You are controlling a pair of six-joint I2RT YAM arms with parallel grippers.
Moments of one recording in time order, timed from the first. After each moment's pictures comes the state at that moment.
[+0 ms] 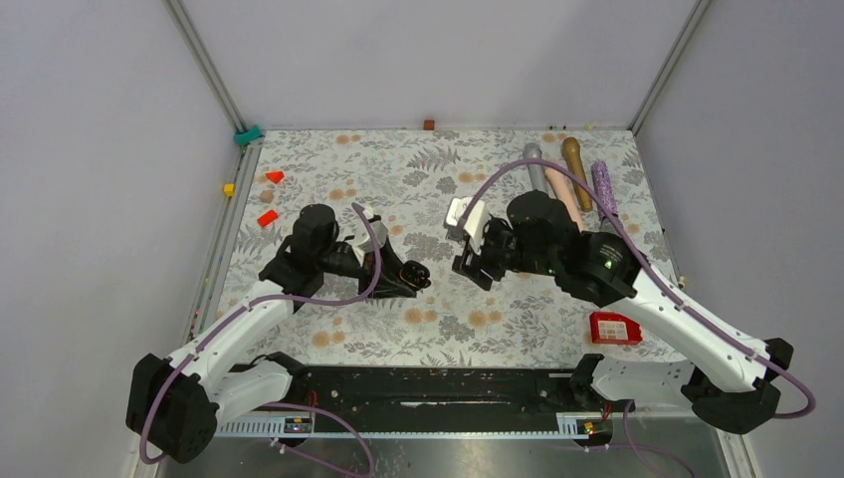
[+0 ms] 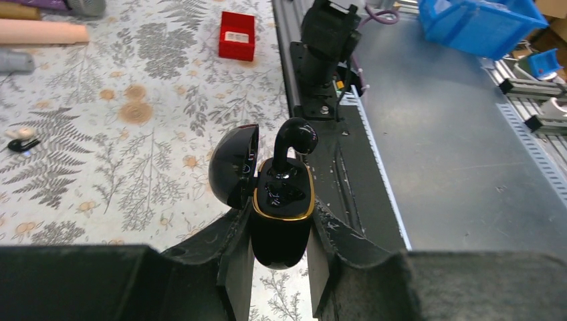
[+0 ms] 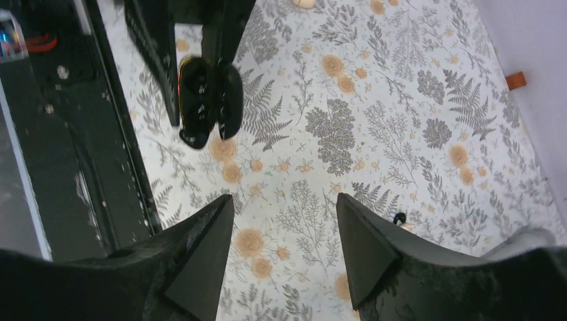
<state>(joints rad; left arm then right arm) -0.48 1.03 0.69 0.01 1.22 0.12 0.96 1.13 1.37 -0.76 -0.10 -0.29</state>
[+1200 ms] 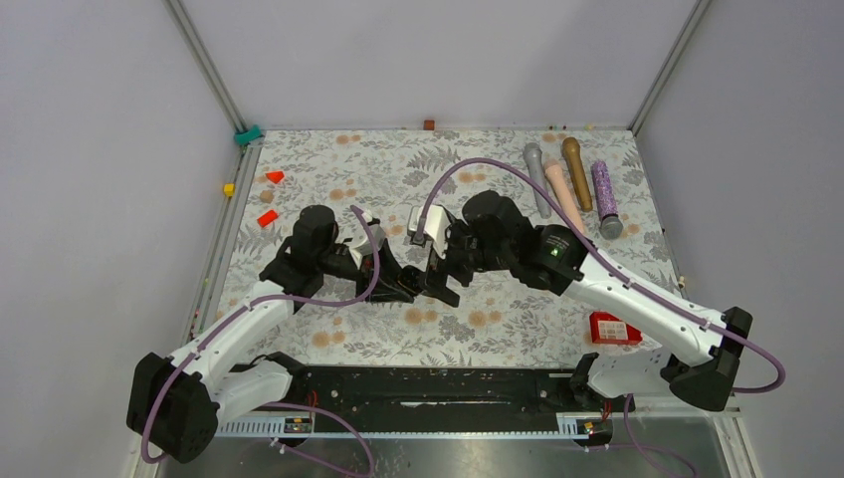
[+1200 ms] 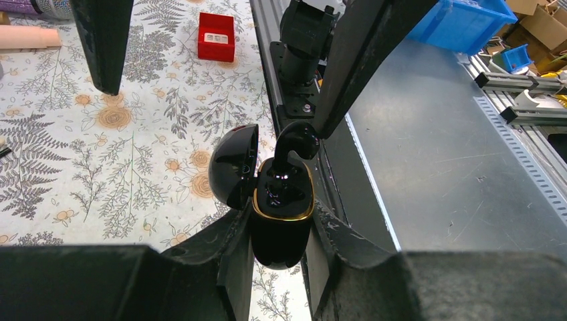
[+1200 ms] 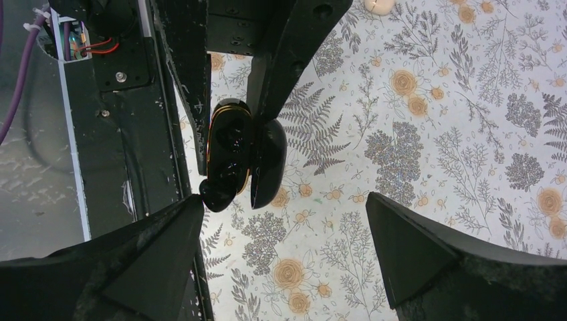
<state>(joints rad) -0.47 1.03 0.68 0.01 1.31 0.12 0.99 1.27 1.32 -0.67 -0.26 -0.30</state>
